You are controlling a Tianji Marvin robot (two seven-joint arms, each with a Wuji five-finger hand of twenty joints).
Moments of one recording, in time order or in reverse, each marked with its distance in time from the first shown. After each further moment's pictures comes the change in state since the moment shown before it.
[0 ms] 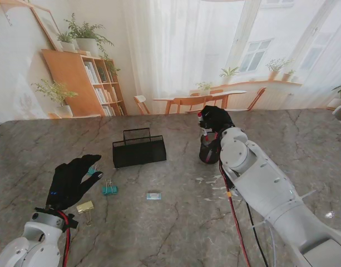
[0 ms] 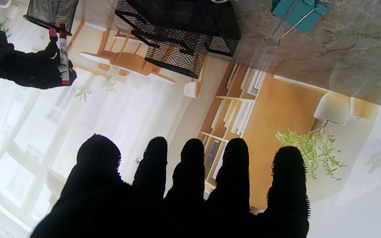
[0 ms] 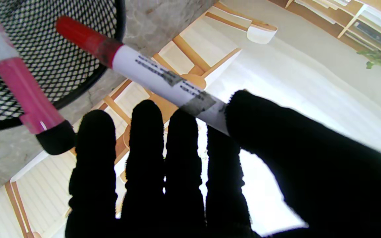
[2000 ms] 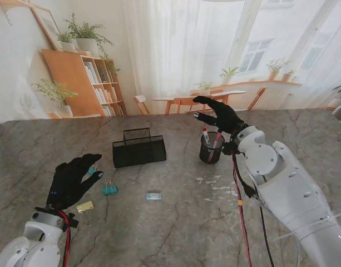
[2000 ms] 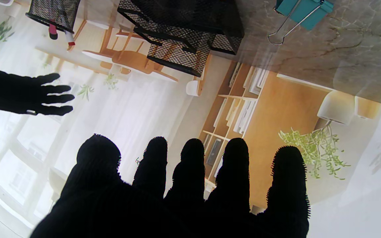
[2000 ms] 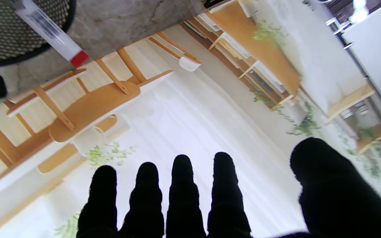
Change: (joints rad) left arm -0.005 0.000 0.002 0.003 -0.002 -0.010 0.005; right arm -0.166 0.123 0.184 -0.293 -0.139 -0.270 0.275; left_hand 0.000 0.000 0.000 0.000 0.000 0.000 0.000 0.000 0.000 0.000 0.000 0.000 0.000 0.000 0.000 0.009 0.001 0.000 0.001 0.001; right_hand -0.188 0.680 -0.841 0.139 -0.406 -0.022 -0.903 -0.254 -0.531 -0.027 -0.778 -0.535 -0.525 -0.033 -0.940 -0.296 -0.577 -0.132 -0.597 -0.116
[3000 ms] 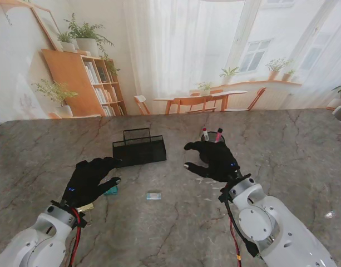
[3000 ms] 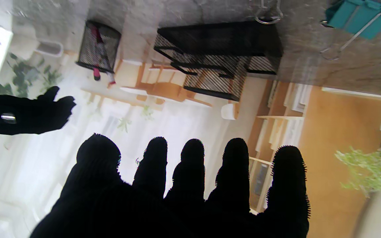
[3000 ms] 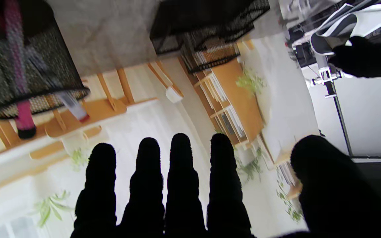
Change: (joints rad) left arm -0.061 0.034 0.065 0.004 0.103 -0.074 -0.110; right arm -0.432 0.028 0.032 -0.314 -0.427 -0.017 -0.278; left_hand 0.000 -0.010 0.000 0.000 0.000 0.000 0.000 0.003 -0.002 0.000 0.000 0.000 0.000 -0.002 0.000 0.000 0.002 0.000 0.006 0.009; right_hand 0.009 -0.017 -0.001 -0.009 0.162 0.016 0.108 0.026 0.219 0.022 0.071 0.083 0.209 0.002 0.133 0.085 0.163 0.061 0.168 0.156
